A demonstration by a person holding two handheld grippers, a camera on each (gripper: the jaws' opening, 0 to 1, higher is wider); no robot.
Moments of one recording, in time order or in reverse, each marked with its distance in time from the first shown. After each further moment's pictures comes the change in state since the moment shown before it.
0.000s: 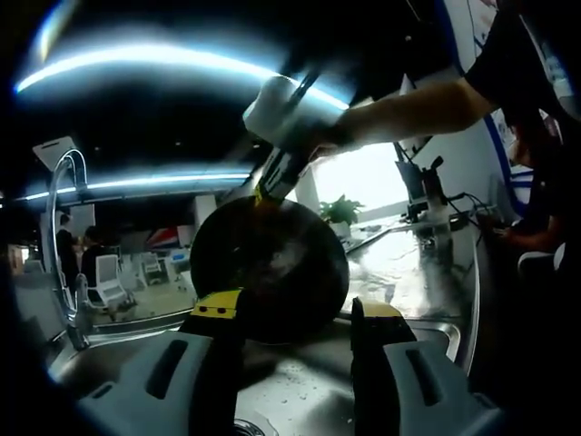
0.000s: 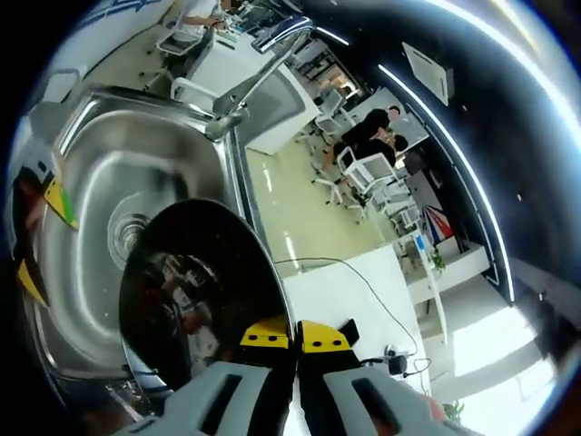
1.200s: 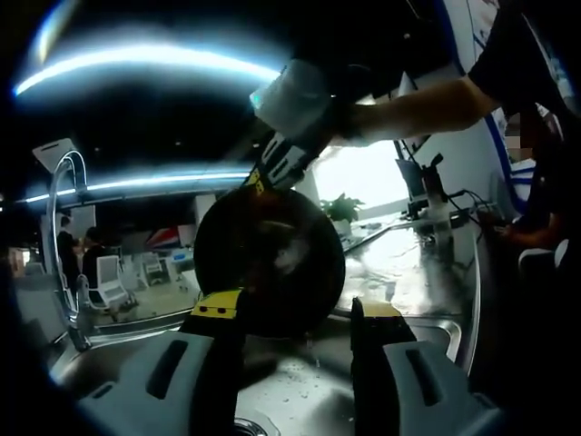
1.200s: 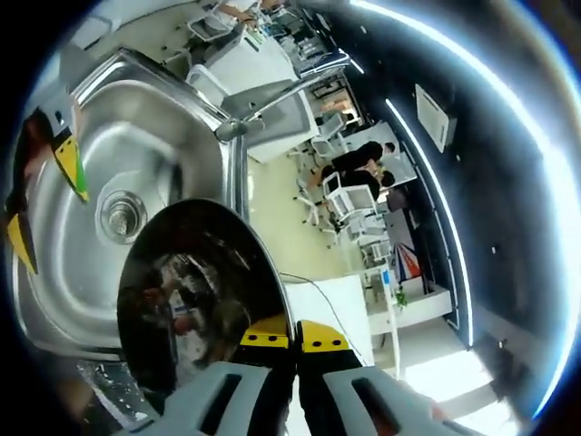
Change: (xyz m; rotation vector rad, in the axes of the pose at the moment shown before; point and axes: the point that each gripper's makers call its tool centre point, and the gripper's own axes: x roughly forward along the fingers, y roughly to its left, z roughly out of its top) left arm -0.001 0.000 -0.001 0.013 0.009 0.000; right arm -0.015 0.000 0.019 -0.215 -0.085 -0.145
